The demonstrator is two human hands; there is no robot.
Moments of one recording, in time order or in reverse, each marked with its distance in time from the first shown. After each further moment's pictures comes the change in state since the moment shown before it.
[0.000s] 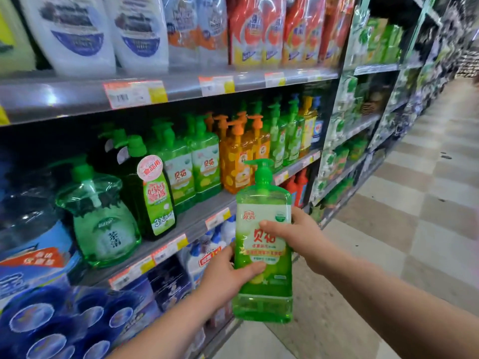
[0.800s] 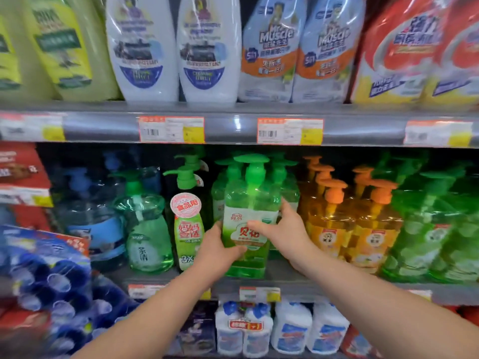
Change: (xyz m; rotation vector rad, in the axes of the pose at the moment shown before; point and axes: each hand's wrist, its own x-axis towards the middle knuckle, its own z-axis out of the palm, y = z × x) left_hand 0.174 0.047 -0.057 0.159 0.894 -0.158; right_hand 0.261 -0.057 0.073 -0.156 -0.597 -0.436
